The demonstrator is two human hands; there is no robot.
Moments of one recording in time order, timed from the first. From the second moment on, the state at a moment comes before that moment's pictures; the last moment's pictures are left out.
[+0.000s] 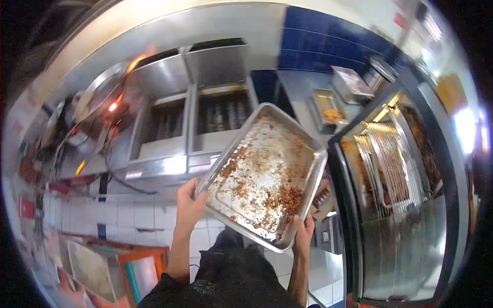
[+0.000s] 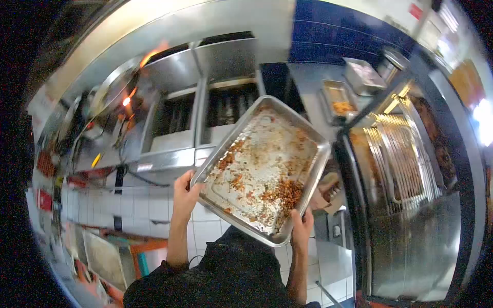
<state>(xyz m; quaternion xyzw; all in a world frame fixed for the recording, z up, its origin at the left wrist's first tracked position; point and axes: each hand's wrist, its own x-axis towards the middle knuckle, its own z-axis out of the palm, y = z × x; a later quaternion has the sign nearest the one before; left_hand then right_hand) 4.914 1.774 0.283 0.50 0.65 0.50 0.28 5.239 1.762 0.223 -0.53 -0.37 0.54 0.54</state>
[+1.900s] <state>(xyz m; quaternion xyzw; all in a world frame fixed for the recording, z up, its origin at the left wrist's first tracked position) 4.970 1.386 0.083 -0.17 0.75 0.64 -0.01 4.954 1.839 -0.004 -0.23 -0.84 0.42 -0.25</state>
